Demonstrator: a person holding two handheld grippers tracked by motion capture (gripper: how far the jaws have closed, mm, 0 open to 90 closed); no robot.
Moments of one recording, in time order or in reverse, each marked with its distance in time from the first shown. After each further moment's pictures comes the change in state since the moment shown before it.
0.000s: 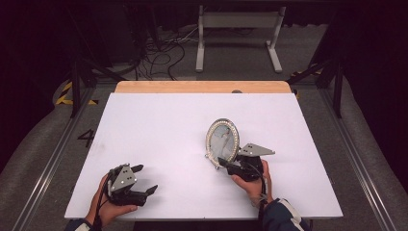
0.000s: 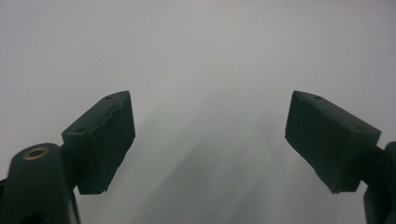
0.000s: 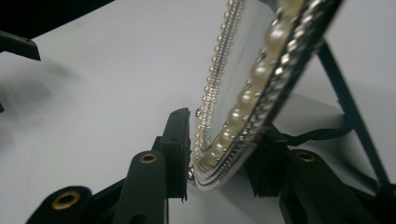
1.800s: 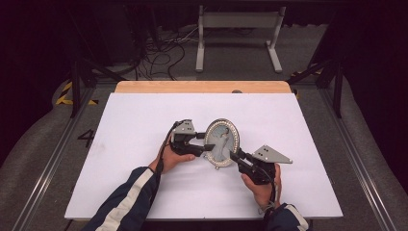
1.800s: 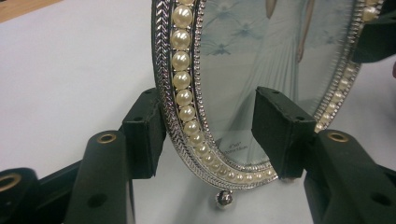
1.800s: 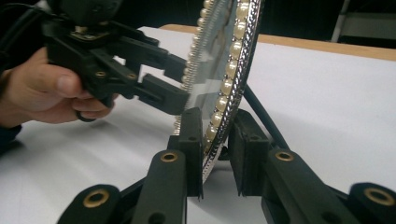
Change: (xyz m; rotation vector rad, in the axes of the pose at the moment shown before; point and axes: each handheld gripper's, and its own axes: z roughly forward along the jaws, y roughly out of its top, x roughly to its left) left arm 0.020 0.128 0.148 -0.147 -0.367 -0.007; right arm 0.002 0.006 -0.033 -0.142 -0.116 -0.012
